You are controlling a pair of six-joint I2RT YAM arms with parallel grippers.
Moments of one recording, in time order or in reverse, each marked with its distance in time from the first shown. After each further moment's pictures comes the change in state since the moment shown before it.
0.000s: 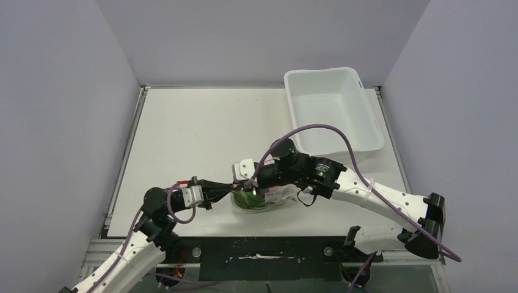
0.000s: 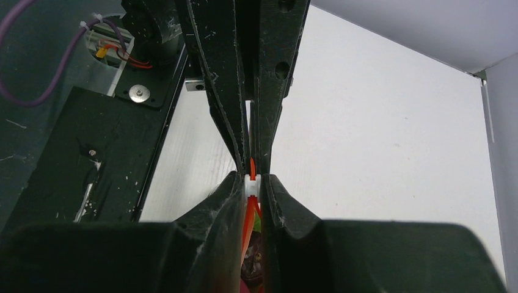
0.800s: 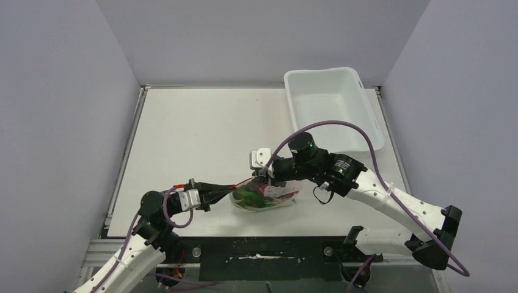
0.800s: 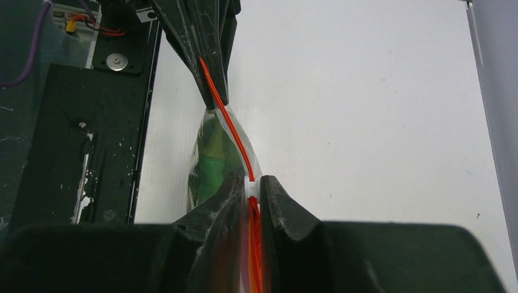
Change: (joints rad) left arm 0.000 -0.068 -0.015 -0.019 0.000 0.004; right arm -0.103 -0.103 -0.003 -0.162 0.060 0.034
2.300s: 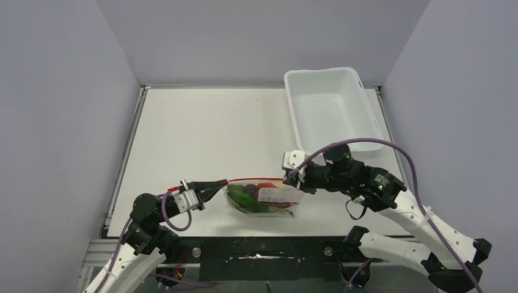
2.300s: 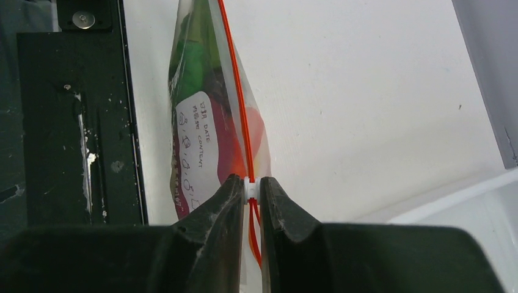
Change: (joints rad) left arm -0.006 -0.142 0.083 -0.289 -0.165 0.132; right arm -0.091 -0.258 -0.080 -0.220 0.125 0.064
